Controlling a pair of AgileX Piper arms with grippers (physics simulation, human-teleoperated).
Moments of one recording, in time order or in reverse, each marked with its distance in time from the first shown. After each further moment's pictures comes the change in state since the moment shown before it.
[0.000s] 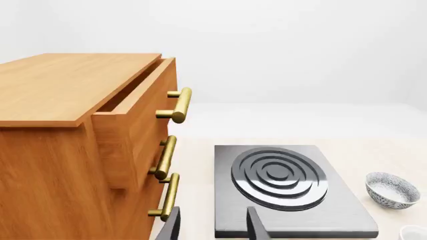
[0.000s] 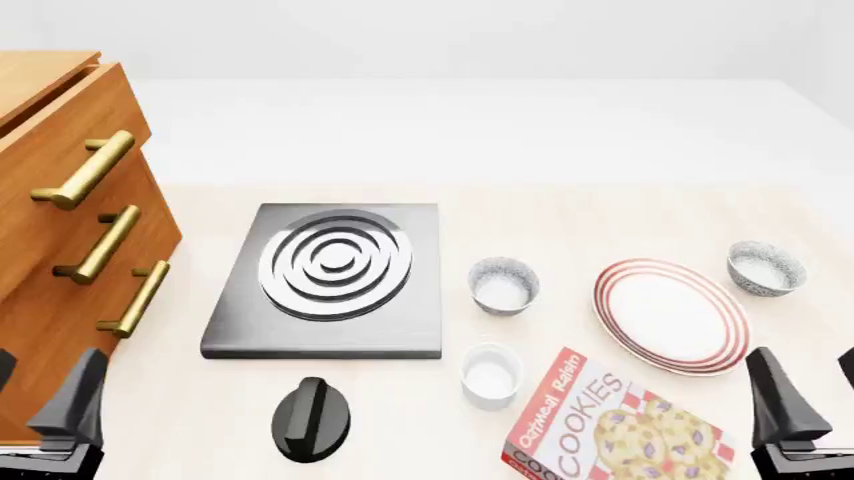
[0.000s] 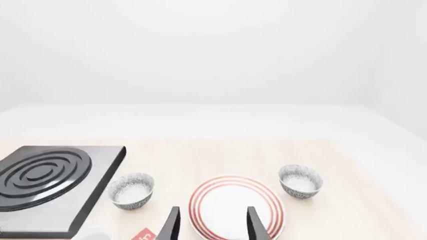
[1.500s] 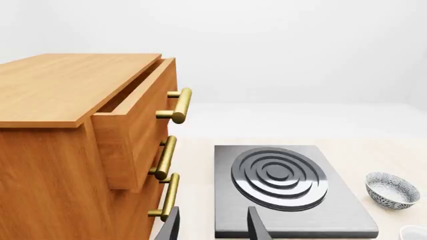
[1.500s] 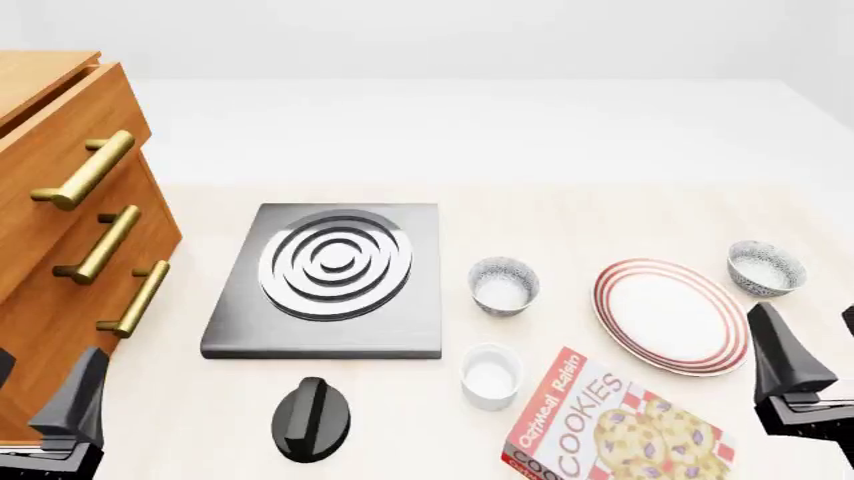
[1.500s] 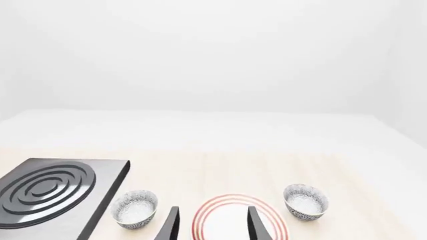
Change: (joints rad) left arm 0.000 0.005 -0.003 -0.001 0.000; right arm 0.023 0.222 -0.092 -0.150 -0.005
